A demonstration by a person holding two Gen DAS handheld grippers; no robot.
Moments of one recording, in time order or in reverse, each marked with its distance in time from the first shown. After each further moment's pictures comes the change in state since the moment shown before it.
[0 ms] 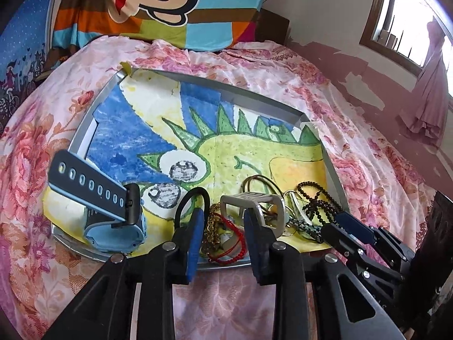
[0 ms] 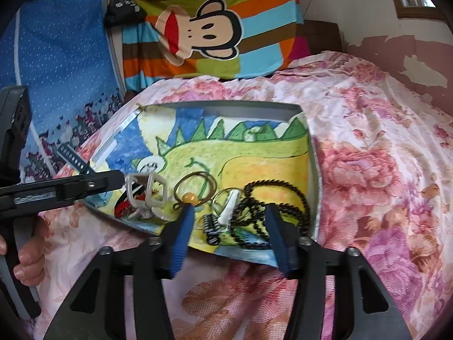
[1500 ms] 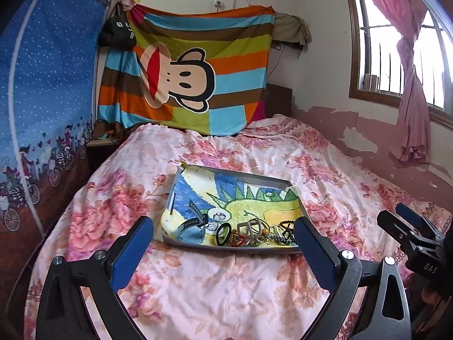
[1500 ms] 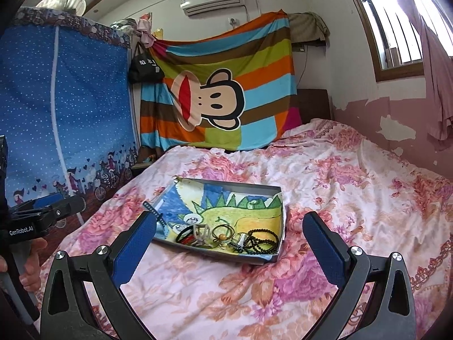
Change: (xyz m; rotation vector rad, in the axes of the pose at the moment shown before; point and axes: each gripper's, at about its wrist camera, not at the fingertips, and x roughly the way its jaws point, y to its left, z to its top) left arm -0.228 -0.026 -0.062 0.052 -0.404 0.155; right arm -0.231 0.041 -0.001 -0.055 -0.320 -0.031
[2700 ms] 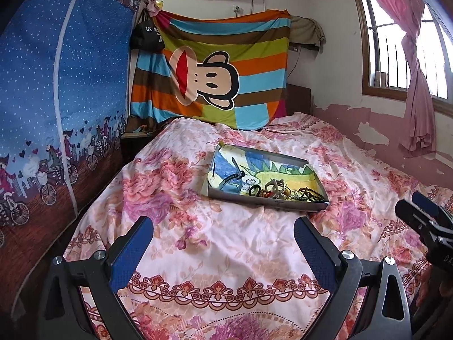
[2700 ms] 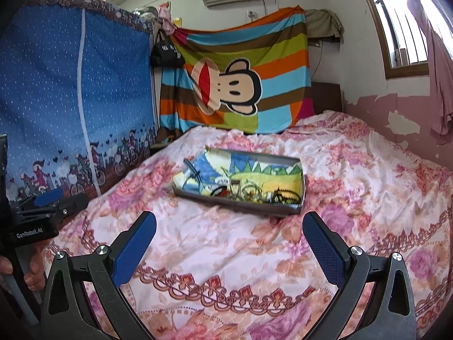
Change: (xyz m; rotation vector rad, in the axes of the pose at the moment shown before) left arm -0.108 0.029 -0.087 -0.010 -0.016 0.121; right arm -0.068 0.049 -0.074 -0.048 0.064 0.041
